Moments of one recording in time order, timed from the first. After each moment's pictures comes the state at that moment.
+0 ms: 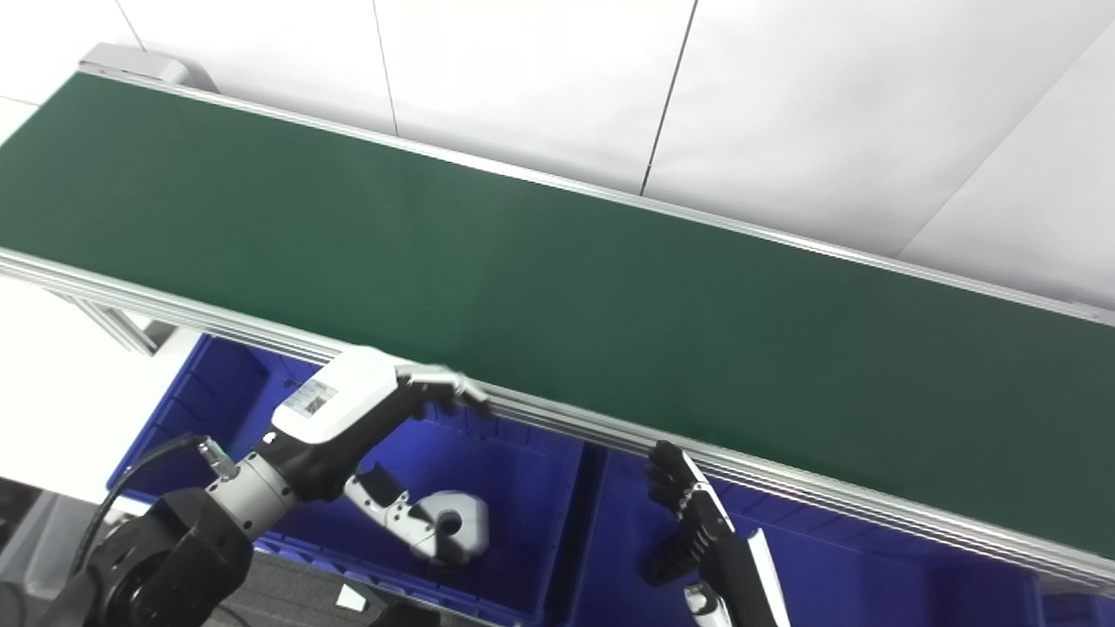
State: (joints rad) left arm 0.29 0.24 -0.27 -0.66 0.61 0.07 -0.41; right arm 0.47 -0.16 0.19 -0.11 0.04 -0.38 0.23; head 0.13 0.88
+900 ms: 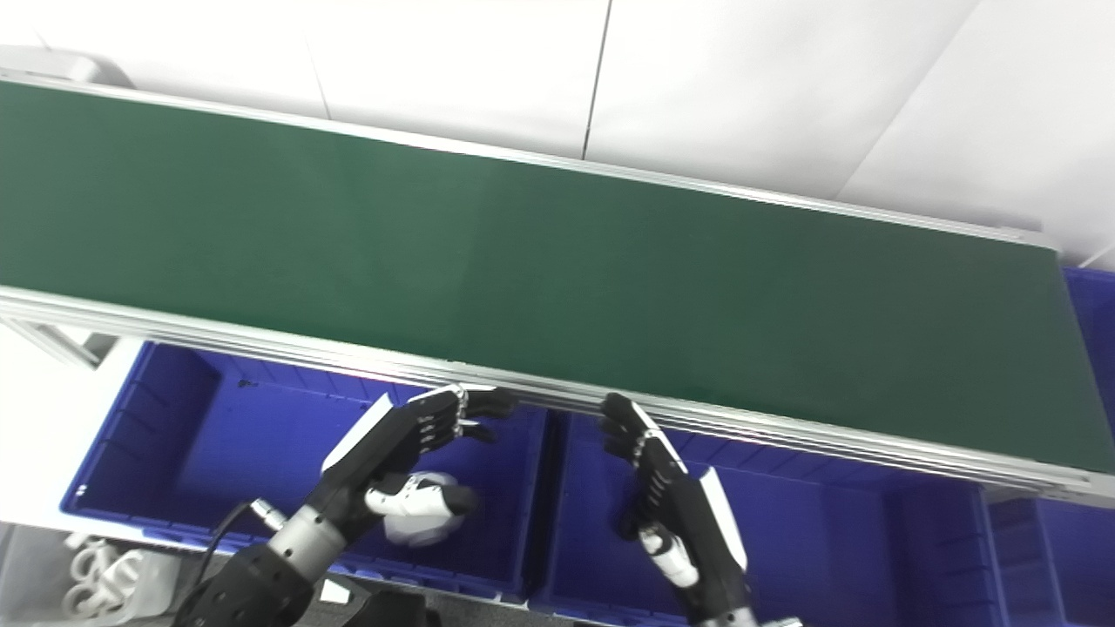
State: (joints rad) left arm 0.34 0.10 -0.30 -0.21 0.08 -0.11 -0.31; right arm 0.45 -0.10 0.21 -0.11 -0.01 -0.37 0.20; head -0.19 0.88
